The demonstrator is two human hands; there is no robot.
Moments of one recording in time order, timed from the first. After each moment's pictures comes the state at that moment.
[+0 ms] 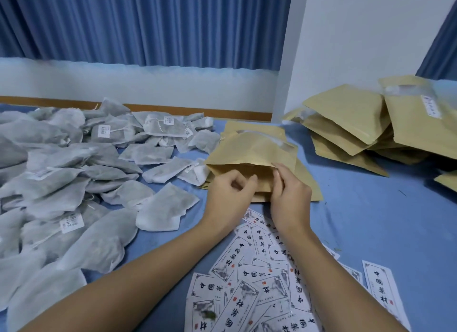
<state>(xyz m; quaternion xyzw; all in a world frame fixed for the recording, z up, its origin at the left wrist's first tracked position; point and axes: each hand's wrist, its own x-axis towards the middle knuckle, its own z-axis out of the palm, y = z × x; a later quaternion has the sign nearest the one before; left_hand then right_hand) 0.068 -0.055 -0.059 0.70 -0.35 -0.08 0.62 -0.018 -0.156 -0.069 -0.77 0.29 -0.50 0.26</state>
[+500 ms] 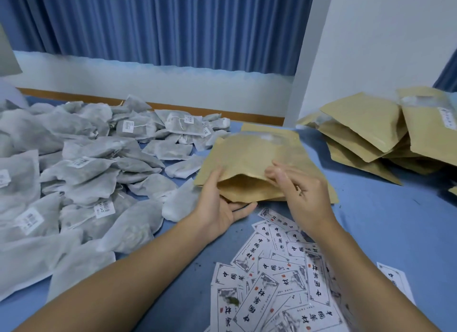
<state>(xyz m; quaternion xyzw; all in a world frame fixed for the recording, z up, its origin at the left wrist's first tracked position) 0.097 -0.003 -0.051 0.39 -0.05 -0.48 0.78 -0.032 -0.143 -0.045 -0.84 0.06 -0.46 0.30</state>
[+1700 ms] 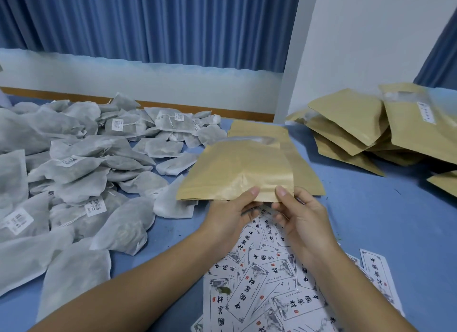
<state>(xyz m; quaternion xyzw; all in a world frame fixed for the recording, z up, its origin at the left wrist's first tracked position) 0.049 -0.008 -0.070 0.42 -0.16 -0.44 0.77 -0.071 -0.100 -0.054 -0.48 0.23 -0.34 0.78</state>
